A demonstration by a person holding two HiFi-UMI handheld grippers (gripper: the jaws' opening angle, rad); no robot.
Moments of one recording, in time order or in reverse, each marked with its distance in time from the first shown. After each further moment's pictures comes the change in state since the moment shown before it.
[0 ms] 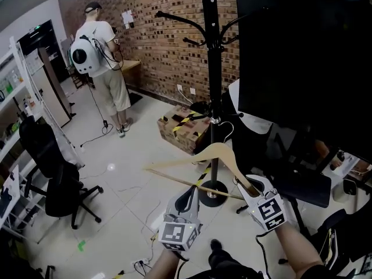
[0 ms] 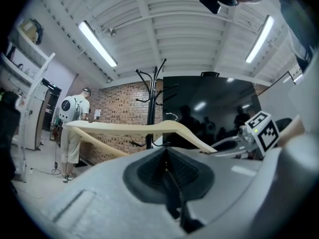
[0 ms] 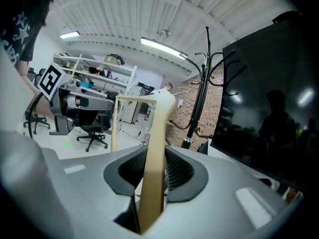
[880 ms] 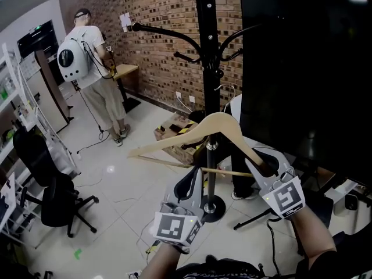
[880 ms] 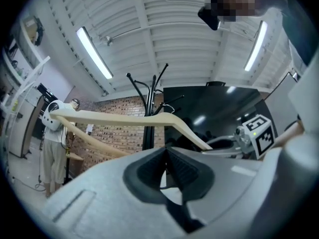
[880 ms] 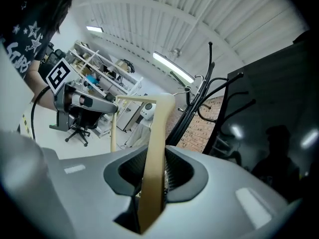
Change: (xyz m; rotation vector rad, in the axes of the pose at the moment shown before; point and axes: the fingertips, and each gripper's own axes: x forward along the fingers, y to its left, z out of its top) left arm 0.146 0.016 0.116 0.031 -0.200 -0.017; right arm 0.057 -0.150 0.130 -0.267 -0.230 -0.041
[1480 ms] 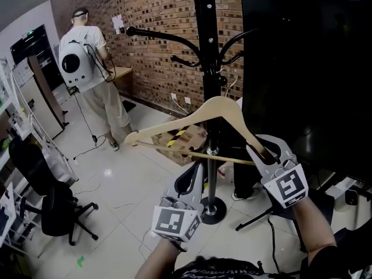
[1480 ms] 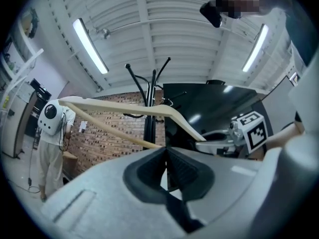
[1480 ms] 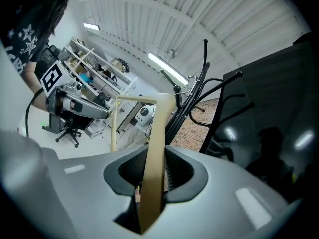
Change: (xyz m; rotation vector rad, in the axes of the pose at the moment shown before) left arm 0.037 0.023 -0.004 -0.012 0.042 -0.068; right arm 0.038 -0.039 0.009 0.010 -0.003 -0.066
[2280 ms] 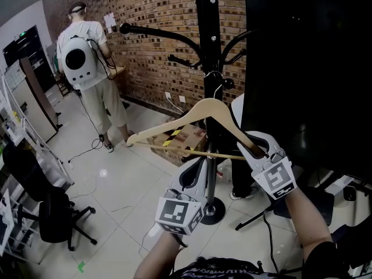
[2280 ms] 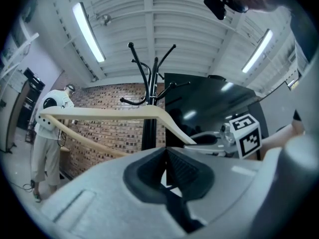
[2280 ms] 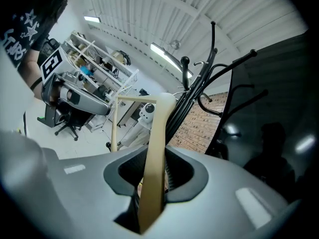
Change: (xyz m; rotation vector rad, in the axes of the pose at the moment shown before) left arm 0.033 0.017 -0.033 -0.033 0.055 -0.095; right arm 0.054 0.006 -0.035 -0.050 0.057 0.011
